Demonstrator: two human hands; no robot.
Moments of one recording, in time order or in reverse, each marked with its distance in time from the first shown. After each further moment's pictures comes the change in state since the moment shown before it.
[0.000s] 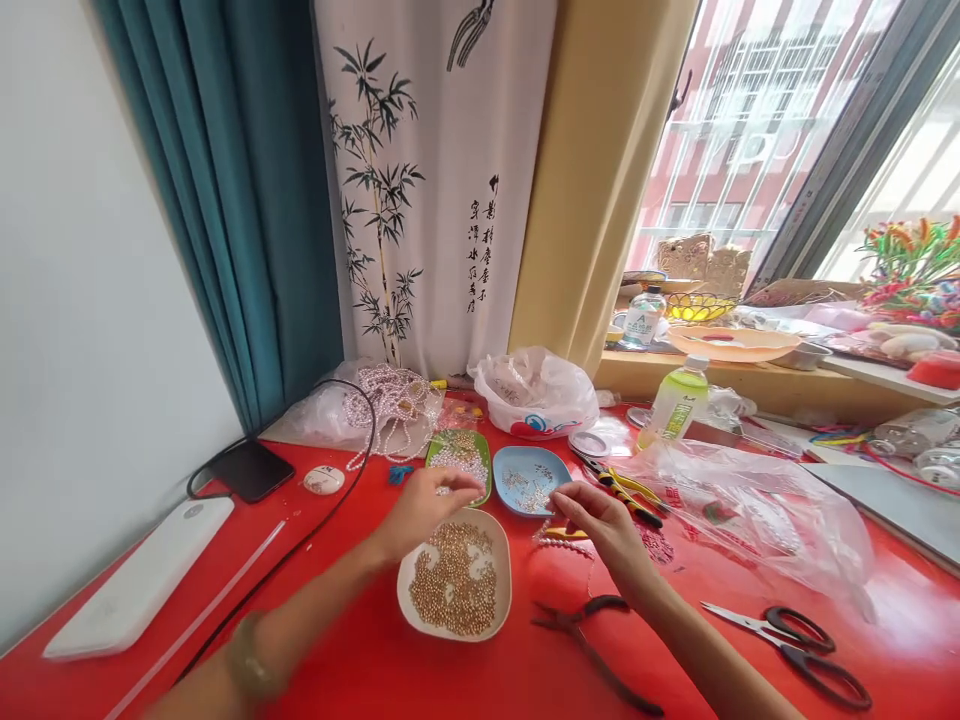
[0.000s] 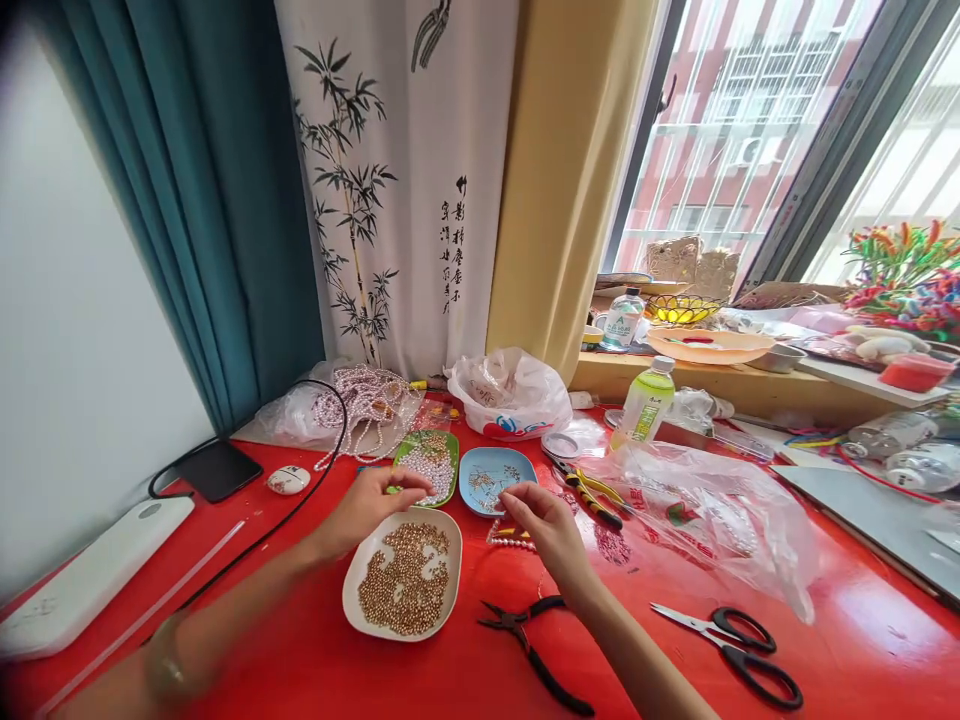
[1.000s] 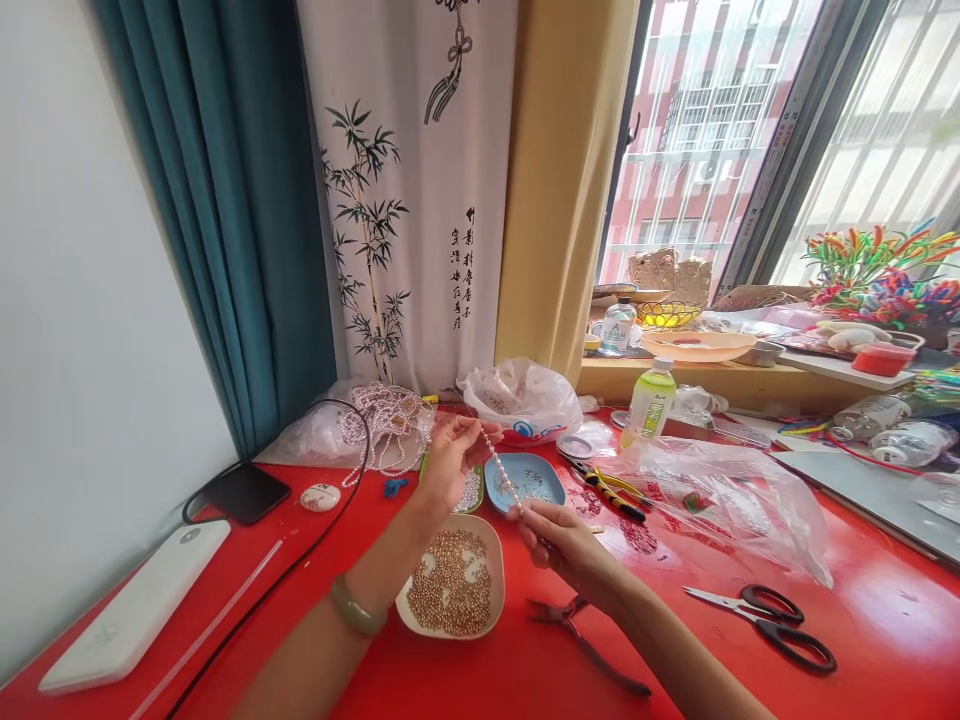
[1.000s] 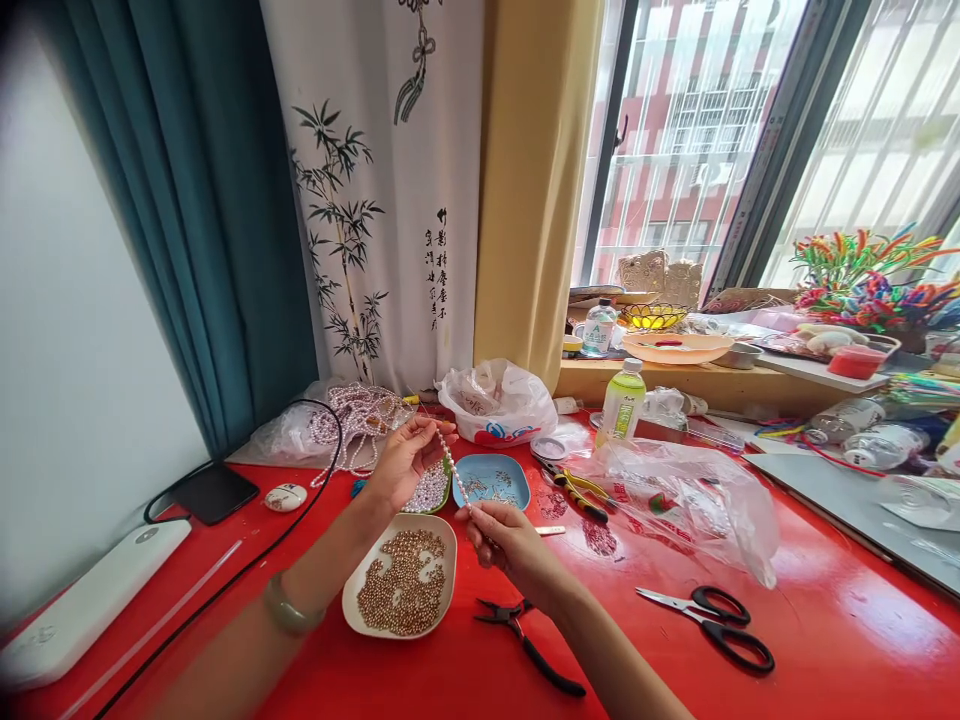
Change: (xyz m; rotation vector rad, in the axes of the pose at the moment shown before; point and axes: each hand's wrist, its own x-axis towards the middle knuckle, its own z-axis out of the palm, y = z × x) left_hand 0.052 0.028 0.030 -0.913 0.148 -0.005; right_hand -0.012 0.007 0.020 0.445 -0.336 0.166
